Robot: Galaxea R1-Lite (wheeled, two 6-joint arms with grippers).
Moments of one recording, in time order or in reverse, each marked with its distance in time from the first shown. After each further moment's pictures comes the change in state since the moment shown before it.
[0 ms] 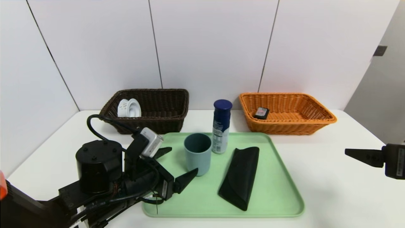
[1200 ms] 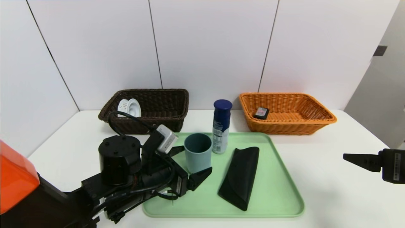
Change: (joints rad) left arm -0.032 0.084 -0.097 -0.005 -0.060 -0.025; right arm -0.002 0.009 0.023 0.000 -0.001 0.002
